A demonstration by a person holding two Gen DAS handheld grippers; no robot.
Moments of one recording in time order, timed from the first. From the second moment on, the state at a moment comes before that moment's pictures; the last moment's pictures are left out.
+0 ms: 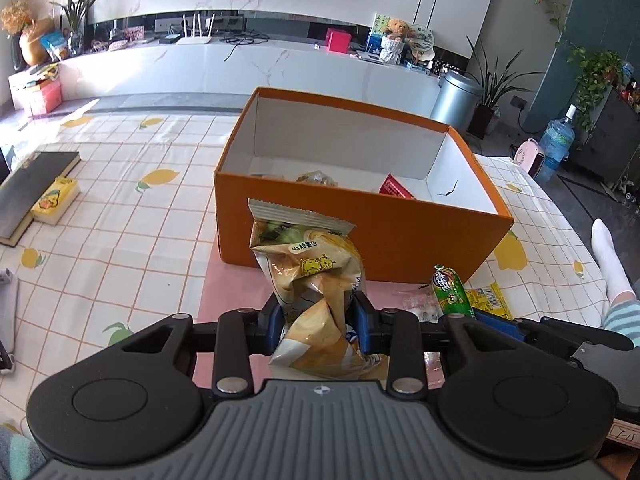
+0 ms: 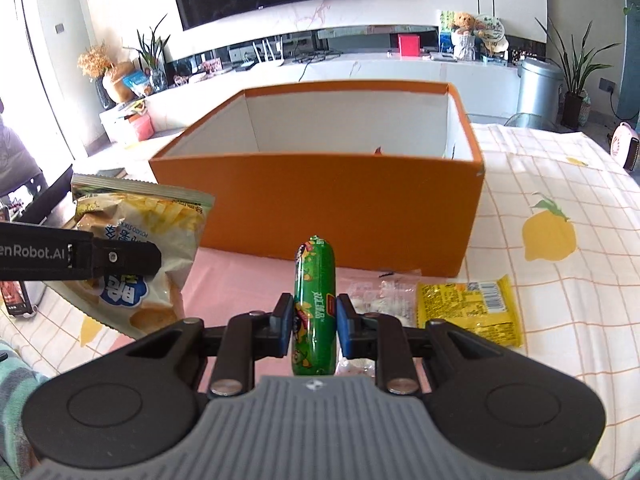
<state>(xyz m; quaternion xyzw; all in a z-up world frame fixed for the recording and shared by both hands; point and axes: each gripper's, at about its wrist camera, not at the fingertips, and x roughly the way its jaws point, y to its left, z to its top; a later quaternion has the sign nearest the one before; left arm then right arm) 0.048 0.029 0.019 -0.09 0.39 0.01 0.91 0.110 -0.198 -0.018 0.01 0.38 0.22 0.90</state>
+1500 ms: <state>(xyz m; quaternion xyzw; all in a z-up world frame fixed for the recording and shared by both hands) 0.186 0.021 0.028 0.03 0.37 -0.01 0.93 0.279 -0.173 0.033 -0.07 0.36 0.19 0.91</state>
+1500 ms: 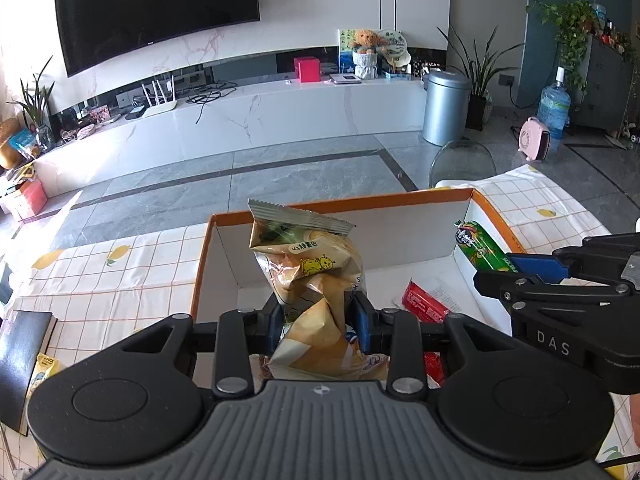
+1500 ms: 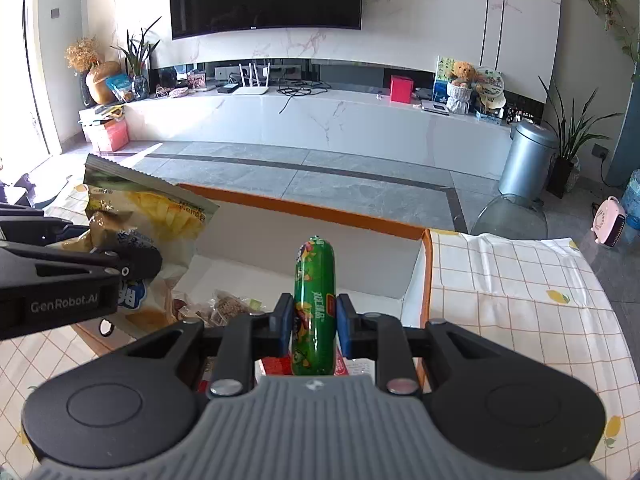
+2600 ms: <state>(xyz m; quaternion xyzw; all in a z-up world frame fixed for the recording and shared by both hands) 0.227 0.034 -0.014 0.01 0.46 -0.03 0.89 0.325 -0.139 -0.042 -0.17 0.47 0.17 0.85</state>
